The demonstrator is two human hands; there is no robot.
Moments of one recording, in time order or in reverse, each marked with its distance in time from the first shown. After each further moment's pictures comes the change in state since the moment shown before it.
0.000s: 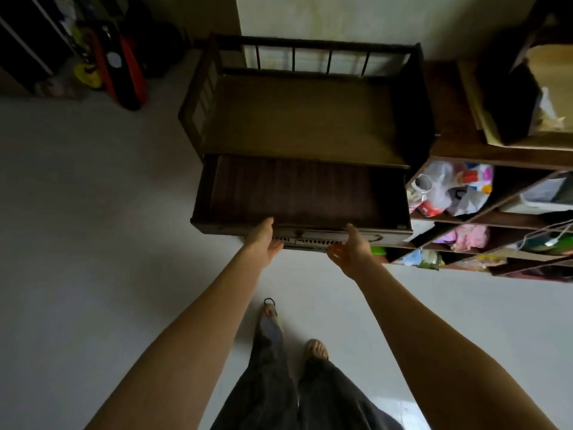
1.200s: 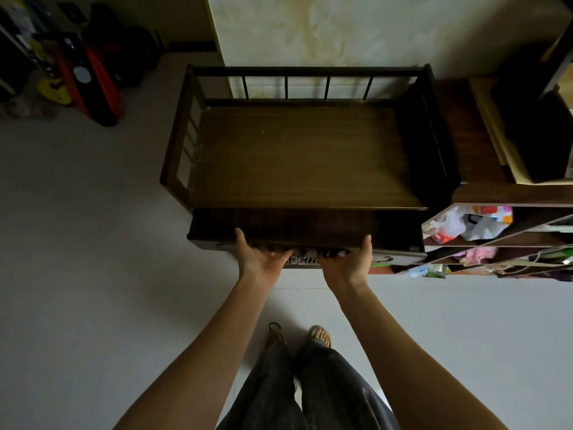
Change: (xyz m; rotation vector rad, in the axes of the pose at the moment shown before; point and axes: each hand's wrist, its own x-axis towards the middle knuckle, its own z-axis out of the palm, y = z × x) left_hand 0.062 0.076 0.028 -0.646 -0.303 -0.068; right_hand 0.043 -0.042 0.088 0.750 -0.175 -0.077
